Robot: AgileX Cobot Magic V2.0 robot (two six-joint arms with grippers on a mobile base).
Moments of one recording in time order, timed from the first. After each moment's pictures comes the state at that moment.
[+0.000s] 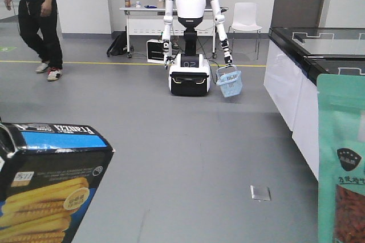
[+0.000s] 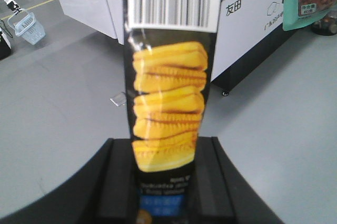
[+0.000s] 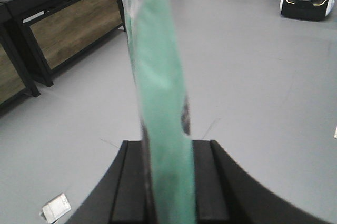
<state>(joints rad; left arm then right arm) -0.87 0.62 -0.98 0.13 0.82 -0.03 0.18 0.54 -0.92 0.40 0.87 -0.24</state>
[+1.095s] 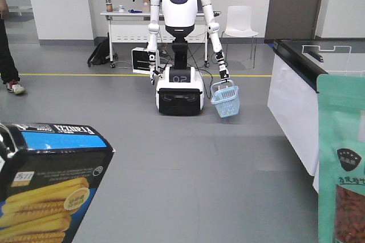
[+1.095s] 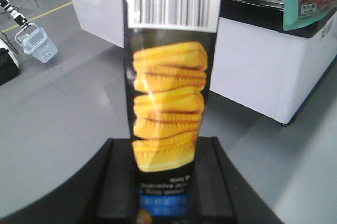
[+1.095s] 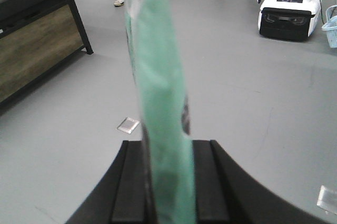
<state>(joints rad) -0.87 0.62 -0.98 0.13 0.82 -0.03 0.18 0.54 -0.92 0.40 0.87 -0.24</state>
